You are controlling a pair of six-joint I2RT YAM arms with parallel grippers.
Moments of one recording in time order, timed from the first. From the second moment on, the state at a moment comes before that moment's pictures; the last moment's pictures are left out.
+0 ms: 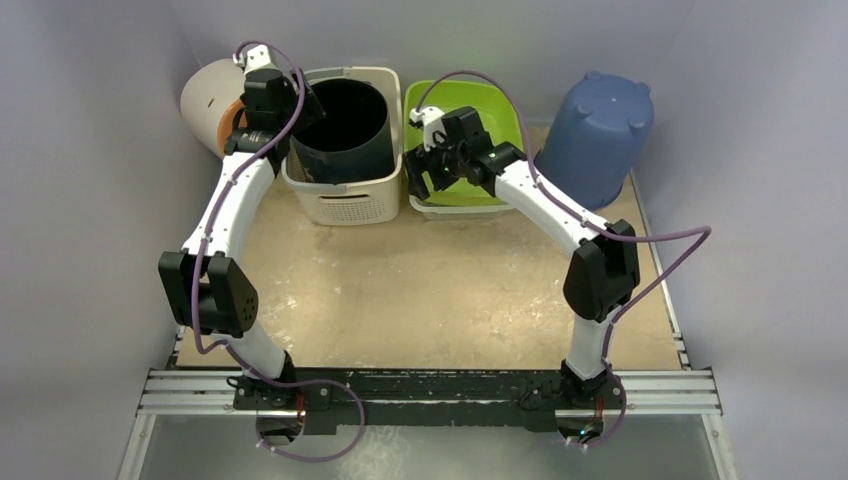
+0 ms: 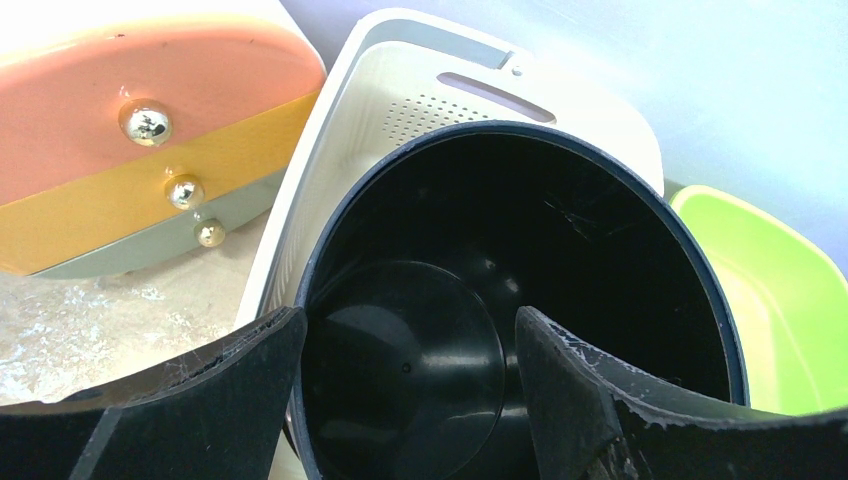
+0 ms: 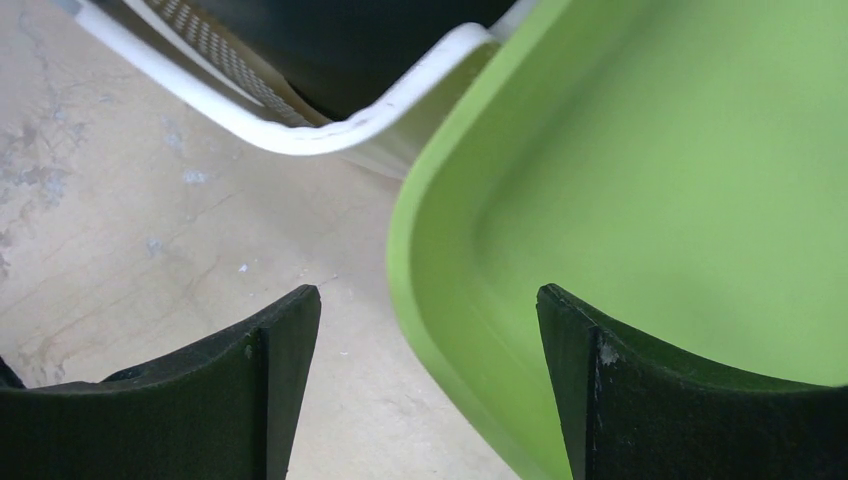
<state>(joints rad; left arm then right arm) -0.09 1.67 1.64 -0.32 -0.20 -0.43 0.58 1.87 1.74 -0.54 -0.19 -0.03</state>
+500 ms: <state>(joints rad) -0.09 1.67 1.64 -0.32 -0.20 -0.42 0.59 1.90 1.66 -0.52 -0.05 -0.07</state>
